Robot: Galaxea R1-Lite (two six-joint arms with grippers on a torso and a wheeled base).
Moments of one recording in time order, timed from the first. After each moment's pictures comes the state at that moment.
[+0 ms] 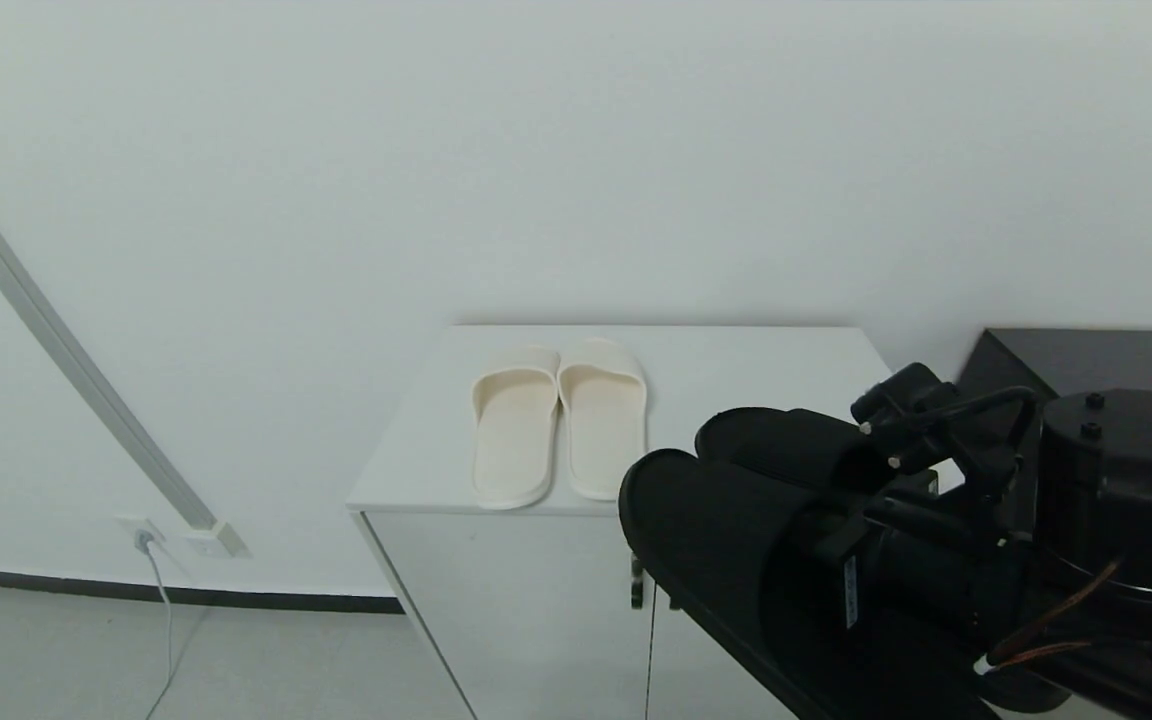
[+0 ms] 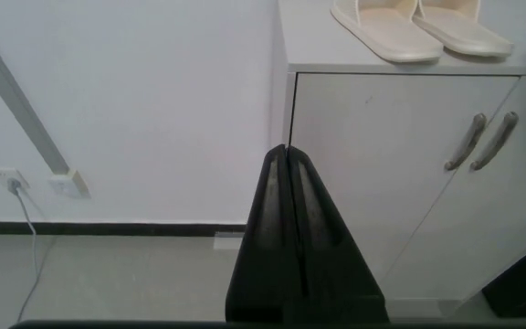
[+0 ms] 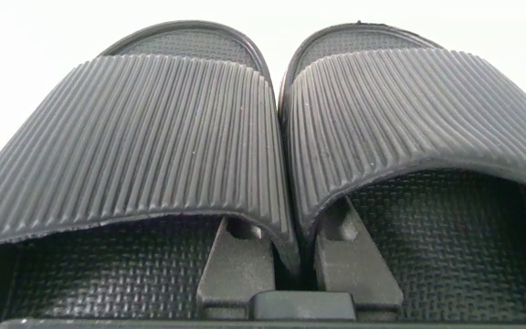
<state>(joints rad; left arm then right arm) 0.00 0.00 0.00 0.00 0.01 0.00 0.84 1.51 -0.62 -0.66 -0.17 0.03</state>
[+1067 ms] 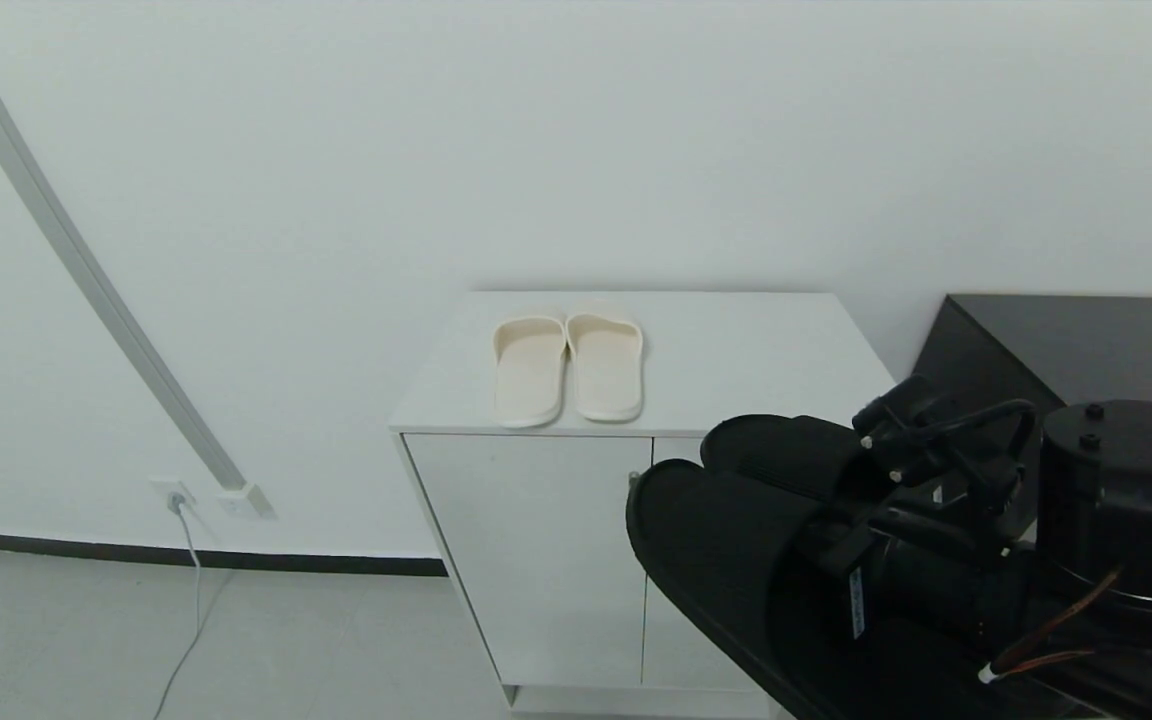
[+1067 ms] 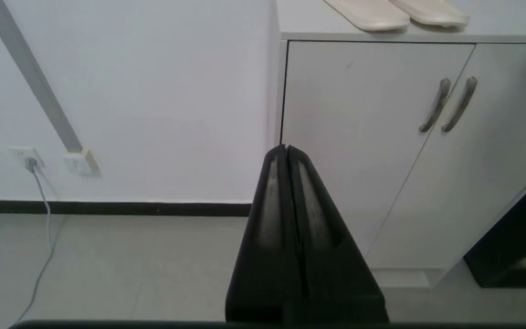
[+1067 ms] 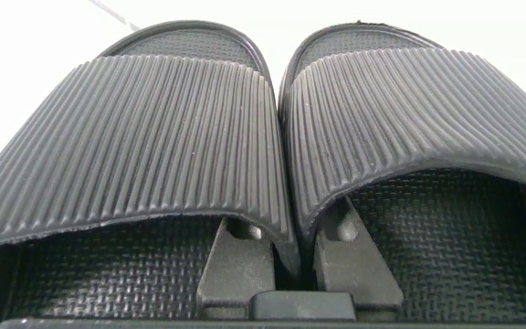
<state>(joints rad) 0.00 0.00 0.00 0.00 0.01 0.00 0.83 1.50 -0.60 -0.66 -0.17 0.01</state>
